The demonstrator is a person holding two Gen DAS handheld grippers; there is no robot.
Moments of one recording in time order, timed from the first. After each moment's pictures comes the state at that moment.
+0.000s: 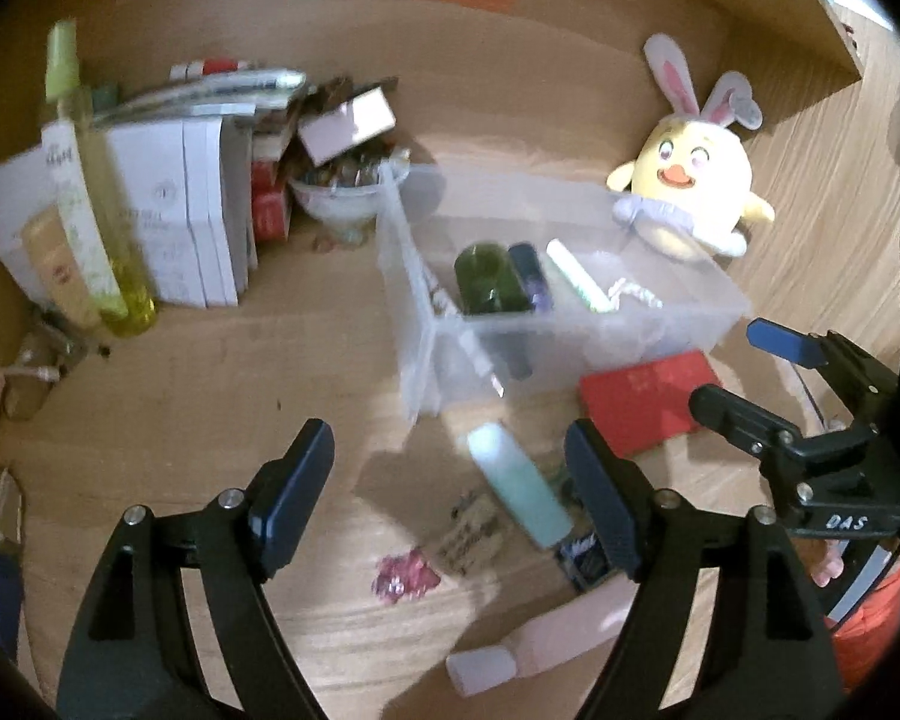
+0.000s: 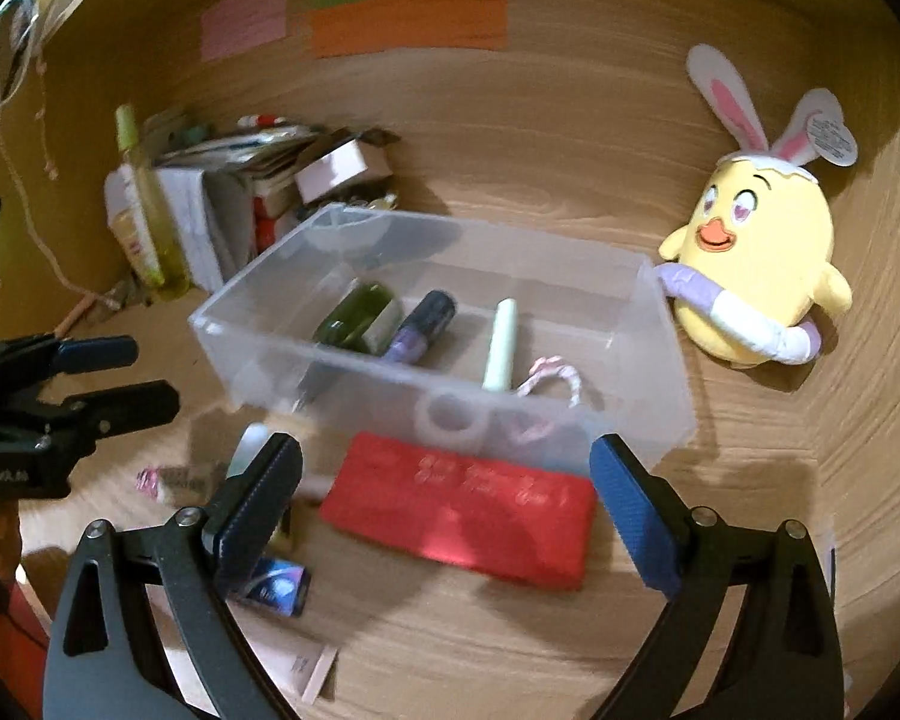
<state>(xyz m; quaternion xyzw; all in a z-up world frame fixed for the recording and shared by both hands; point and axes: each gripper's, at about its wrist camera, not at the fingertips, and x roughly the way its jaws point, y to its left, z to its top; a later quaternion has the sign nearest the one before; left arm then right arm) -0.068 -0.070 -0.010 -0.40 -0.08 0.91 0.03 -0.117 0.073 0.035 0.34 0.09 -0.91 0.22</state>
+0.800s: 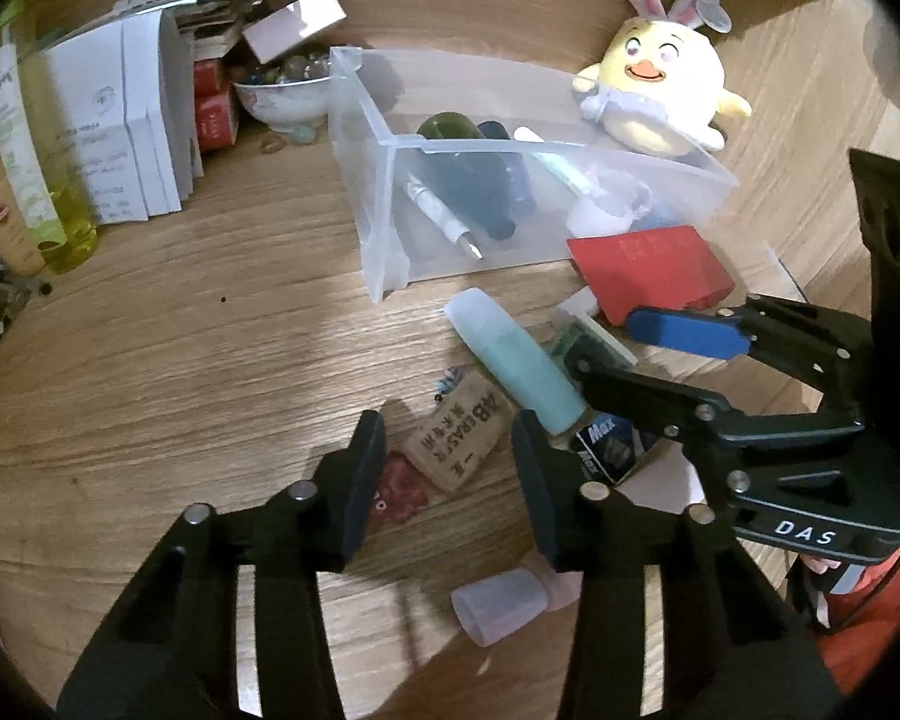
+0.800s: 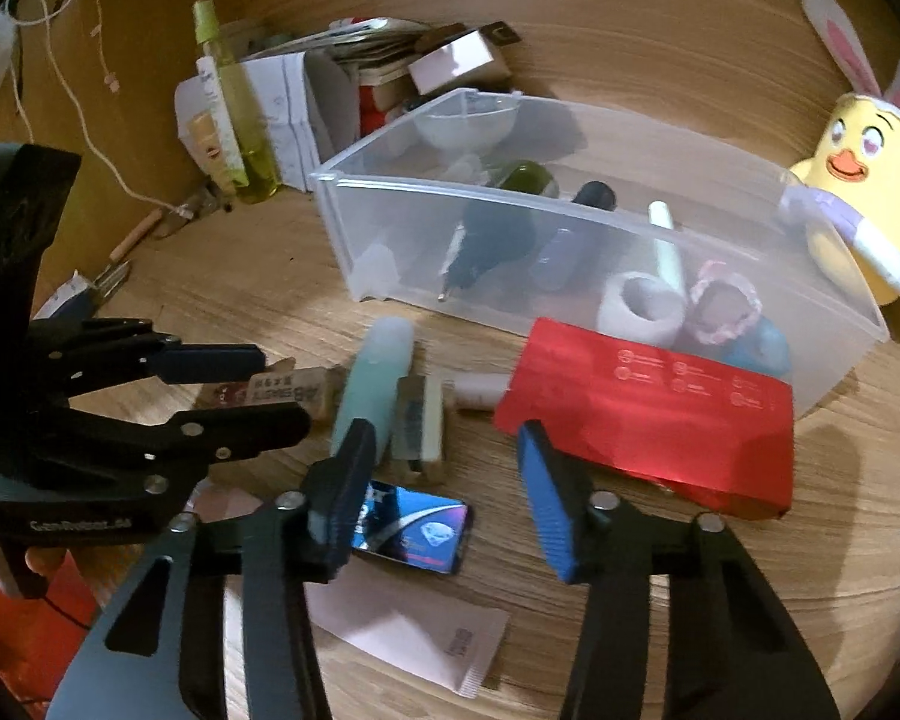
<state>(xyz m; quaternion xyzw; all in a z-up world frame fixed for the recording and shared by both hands) -0.058 -0.060 -0.055 -0.45 -0.05 0.89 0.09 -0.102 0.022 -0.013 0.41 0.10 -0.86 0.29</state>
